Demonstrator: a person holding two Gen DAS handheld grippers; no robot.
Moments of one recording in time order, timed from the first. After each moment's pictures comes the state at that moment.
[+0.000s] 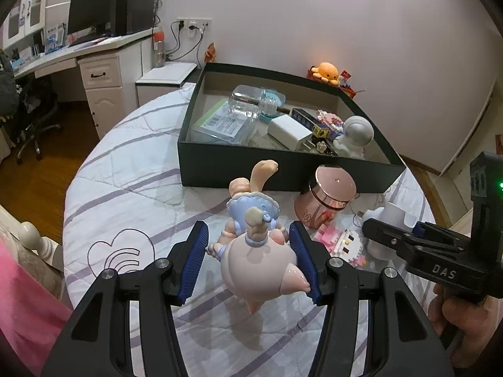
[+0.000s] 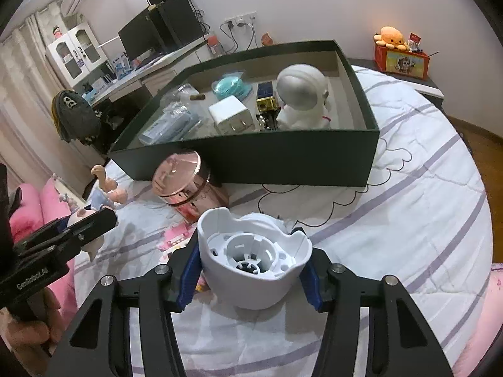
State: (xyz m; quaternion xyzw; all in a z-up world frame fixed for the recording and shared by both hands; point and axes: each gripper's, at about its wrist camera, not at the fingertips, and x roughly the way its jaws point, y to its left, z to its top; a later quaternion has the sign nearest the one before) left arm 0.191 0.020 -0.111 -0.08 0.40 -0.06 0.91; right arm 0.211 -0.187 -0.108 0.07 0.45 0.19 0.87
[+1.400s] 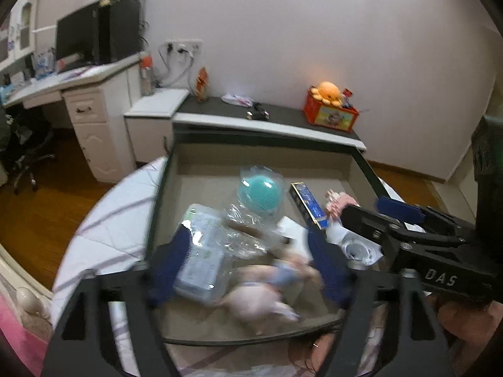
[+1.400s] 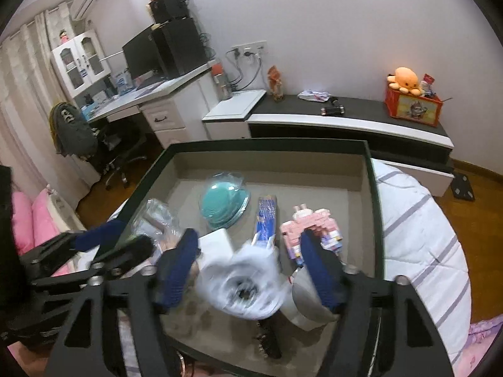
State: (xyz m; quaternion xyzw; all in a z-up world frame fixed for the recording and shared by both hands) left arm 0.319 -0.001 -0.072 -0.05 0.36 -0.05 0.93; right arm 0.342 -0.165 -0.057 0.05 0.40 0.18 0.90
